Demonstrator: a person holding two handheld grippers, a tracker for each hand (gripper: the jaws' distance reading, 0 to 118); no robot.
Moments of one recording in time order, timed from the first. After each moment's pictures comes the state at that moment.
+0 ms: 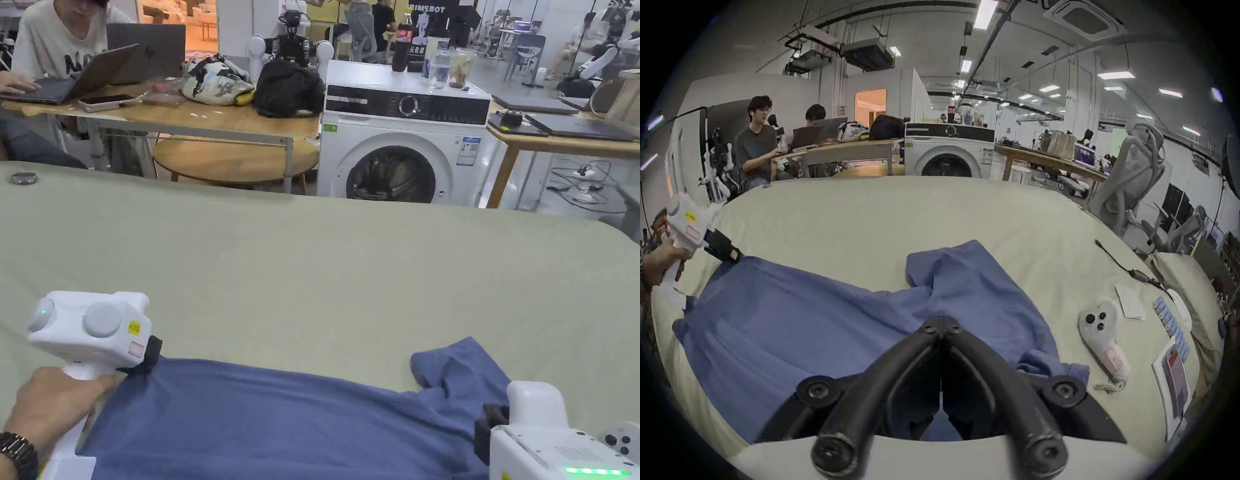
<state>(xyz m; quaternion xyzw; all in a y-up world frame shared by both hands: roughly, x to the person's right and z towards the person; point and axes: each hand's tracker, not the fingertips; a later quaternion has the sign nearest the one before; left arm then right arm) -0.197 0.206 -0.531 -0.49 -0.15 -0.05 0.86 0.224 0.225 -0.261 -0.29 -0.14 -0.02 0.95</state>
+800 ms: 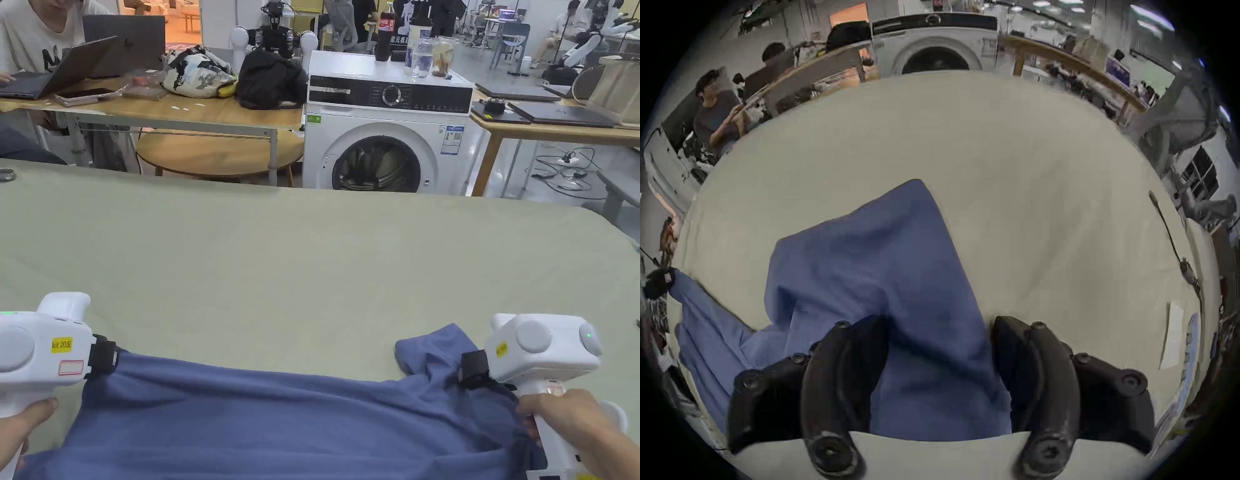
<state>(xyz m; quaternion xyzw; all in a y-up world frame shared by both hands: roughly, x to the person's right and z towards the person) -0.233 0.232 -0.473 -0.42 -0.17 -0.01 0.89 0.361 0.180 -0.410 -0.51 -0.10 -0.07 0.85</state>
